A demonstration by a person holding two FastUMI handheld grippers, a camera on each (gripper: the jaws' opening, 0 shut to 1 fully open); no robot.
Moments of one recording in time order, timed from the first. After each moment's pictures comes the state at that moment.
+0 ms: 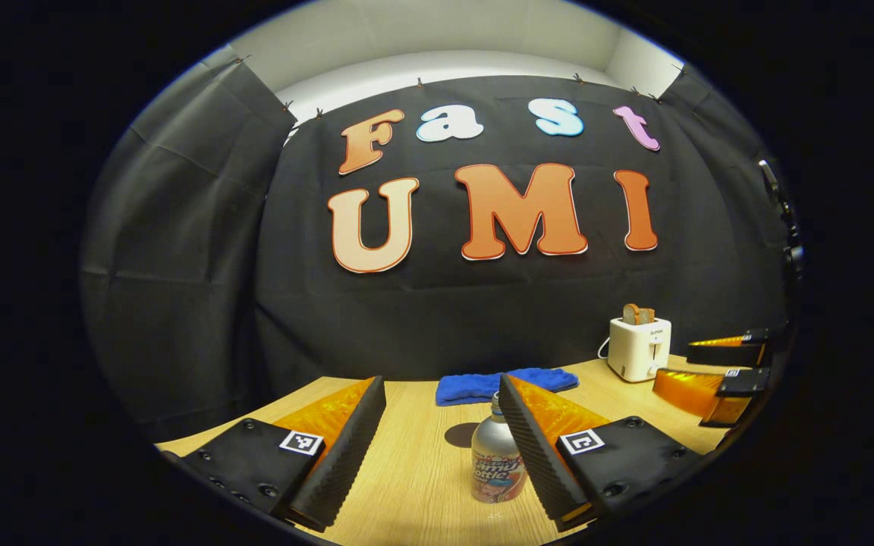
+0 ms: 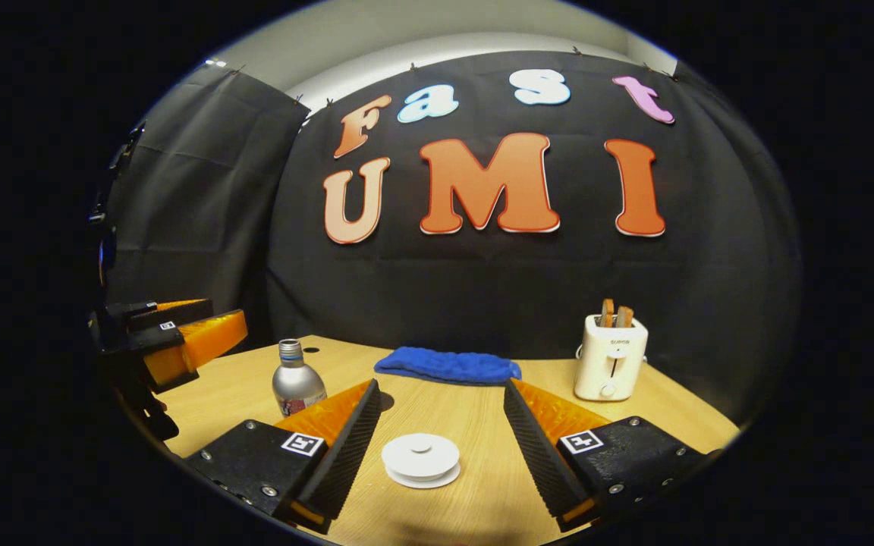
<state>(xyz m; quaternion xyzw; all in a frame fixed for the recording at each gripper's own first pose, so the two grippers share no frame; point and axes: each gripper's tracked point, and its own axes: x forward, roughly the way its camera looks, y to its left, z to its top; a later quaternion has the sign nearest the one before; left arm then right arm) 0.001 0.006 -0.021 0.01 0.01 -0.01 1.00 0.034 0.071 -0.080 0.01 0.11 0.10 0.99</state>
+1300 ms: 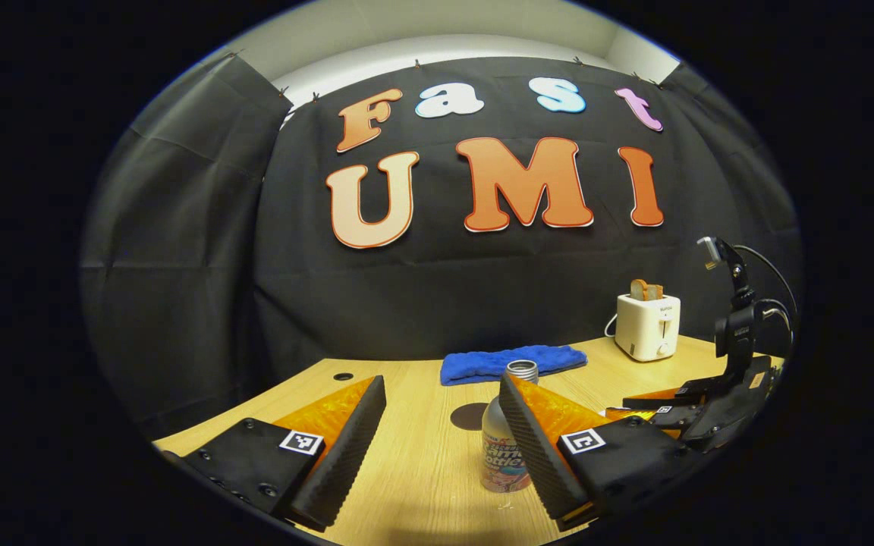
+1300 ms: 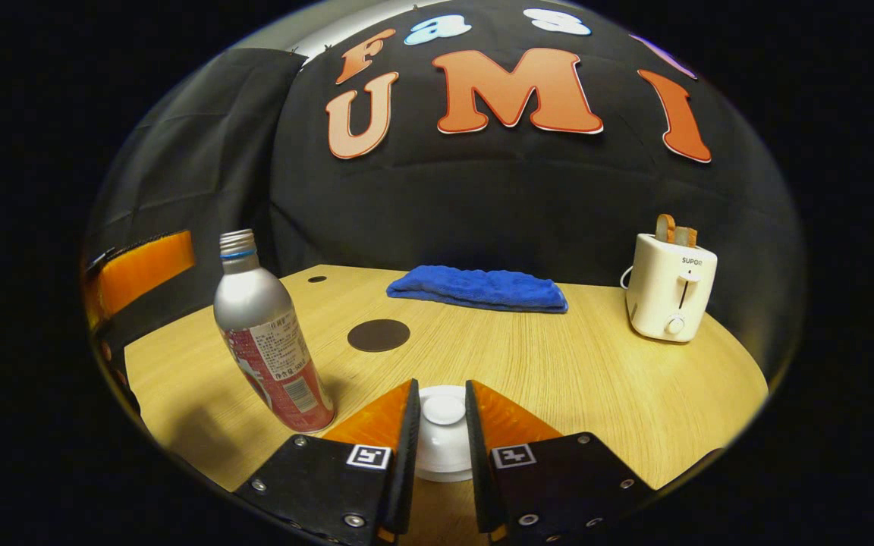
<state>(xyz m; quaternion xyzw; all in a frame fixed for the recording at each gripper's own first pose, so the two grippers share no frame) 0.011 0.006 -0.059 0.01 0.06 -0.02 1.00 0.068 0.108 -0.181 0.00 0.24 0.13 0.96</state>
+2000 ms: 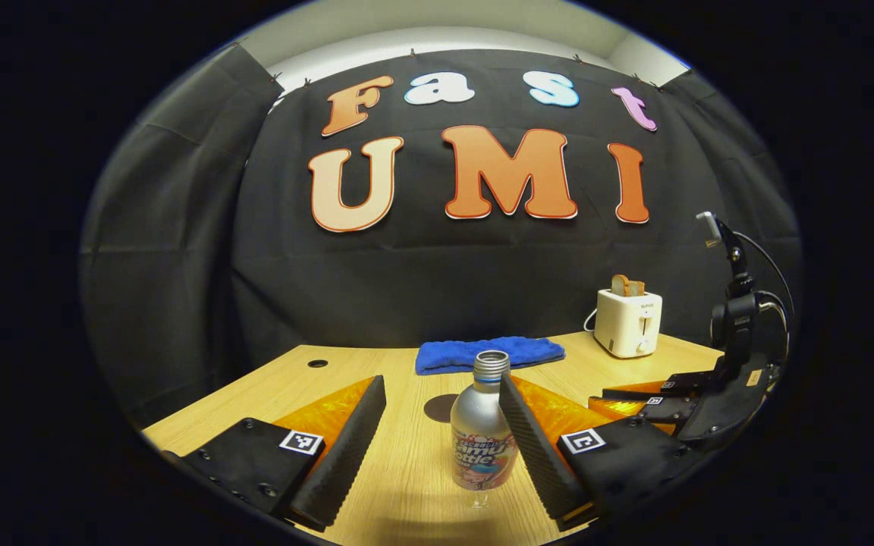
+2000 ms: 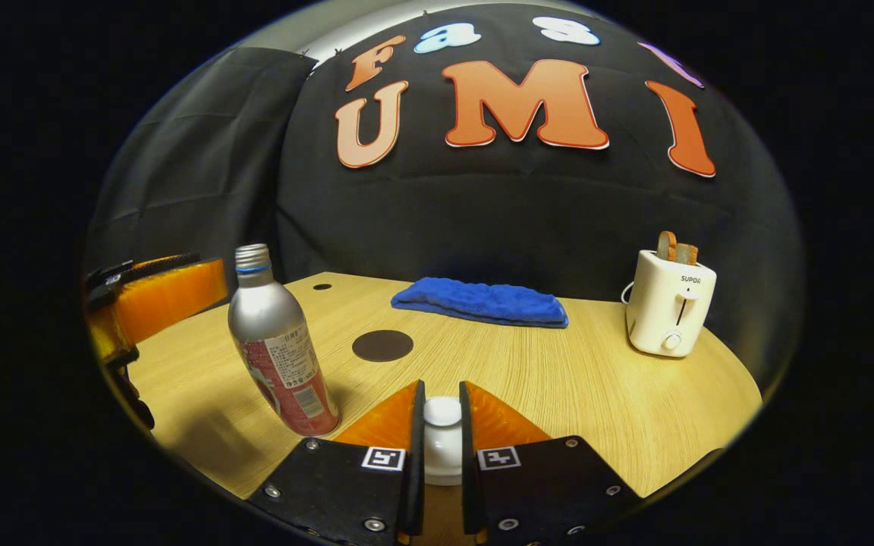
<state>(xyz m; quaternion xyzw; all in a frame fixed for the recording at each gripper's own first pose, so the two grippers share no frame) 0.023 -0.014 -0.068 0.00 0.08 -0.05 1.00 0.068 0.103 -0.160 -0.01 0.22 0.14 0.97</state>
